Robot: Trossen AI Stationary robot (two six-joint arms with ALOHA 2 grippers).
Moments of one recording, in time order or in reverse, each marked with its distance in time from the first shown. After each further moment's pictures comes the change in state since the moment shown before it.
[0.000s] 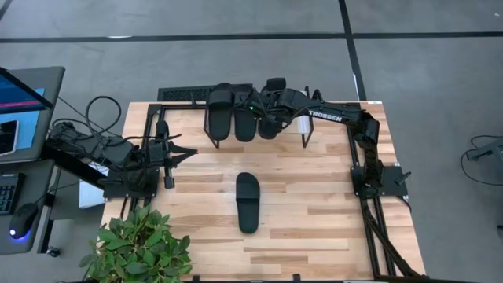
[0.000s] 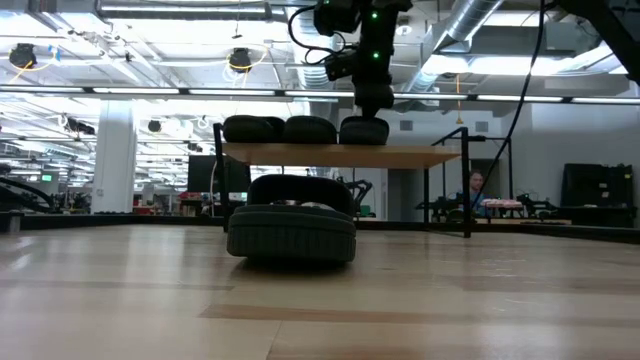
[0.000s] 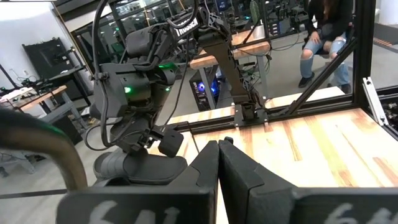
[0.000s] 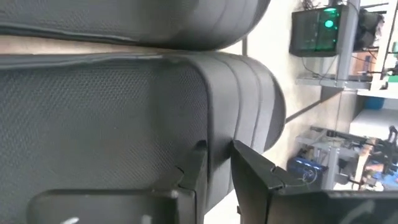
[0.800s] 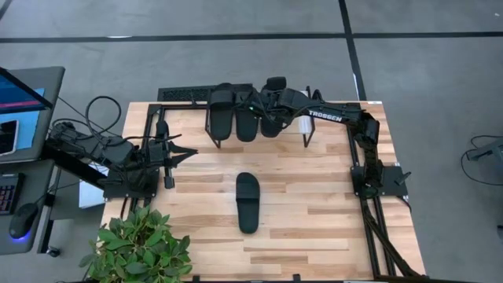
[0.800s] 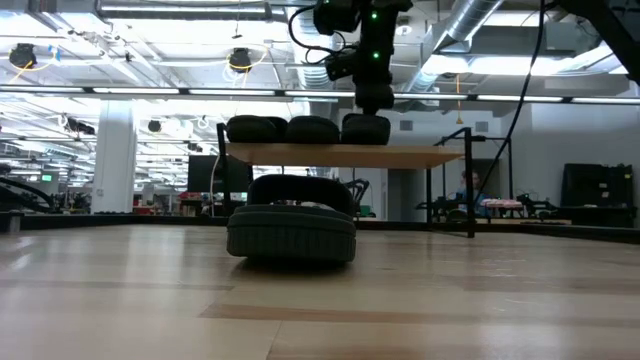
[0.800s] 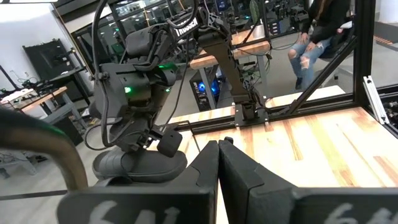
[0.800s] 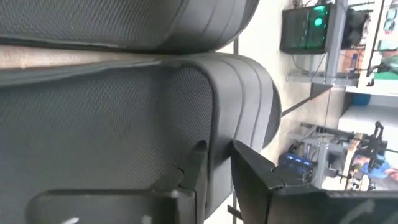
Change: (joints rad) left arm 0.000 0.000 0.000 0.000 0.000 0.008; right arm 0.000 0.000 0.000 0.006 0.041 -0.010
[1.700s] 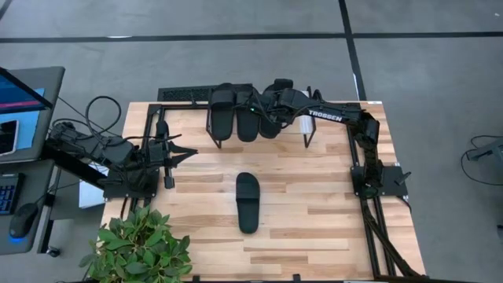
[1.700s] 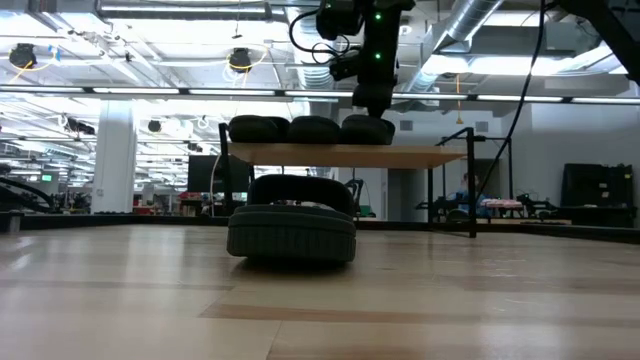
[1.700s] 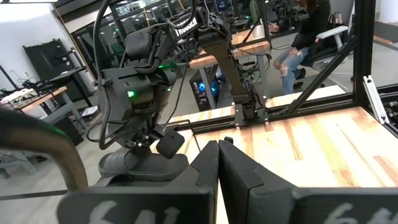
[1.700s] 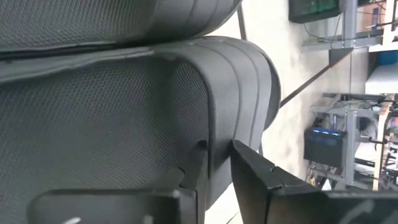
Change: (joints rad) left arm 0.000 0.000 0.000 -0.001 0.000 0.000; right arm -0.003 0.000 0.000 -0.078 -0.013 0.235
